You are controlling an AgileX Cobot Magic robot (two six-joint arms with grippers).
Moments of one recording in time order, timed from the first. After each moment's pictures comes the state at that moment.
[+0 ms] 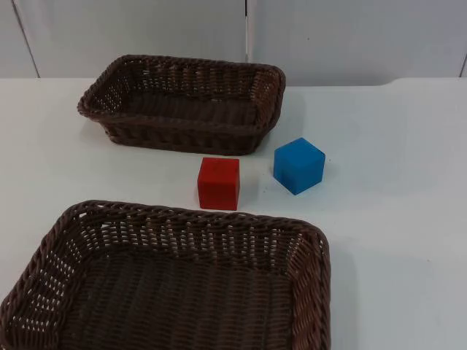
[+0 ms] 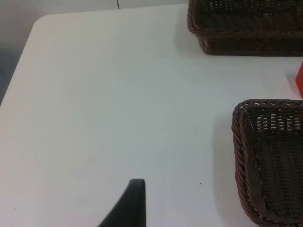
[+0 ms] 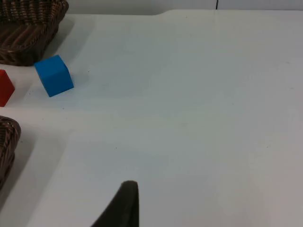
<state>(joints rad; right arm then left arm) 0.09 0.00 -0.52 -0.02 1.09 0.01 -0.04 0.00 -0.50 0.02 1.09 0.02</state>
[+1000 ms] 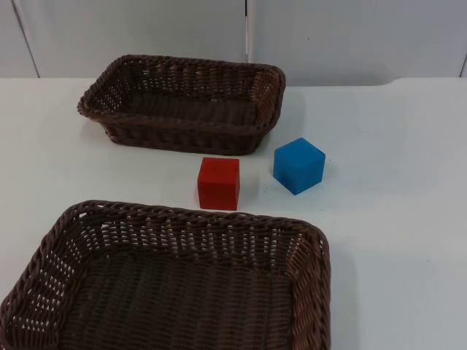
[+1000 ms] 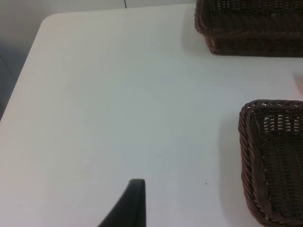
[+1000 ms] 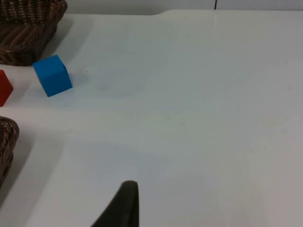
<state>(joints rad) 0.09 0.00 -0.52 -0.02 1.09 0.01 -0.04 0.00 -0.50 0.04 1.09 0.00</state>
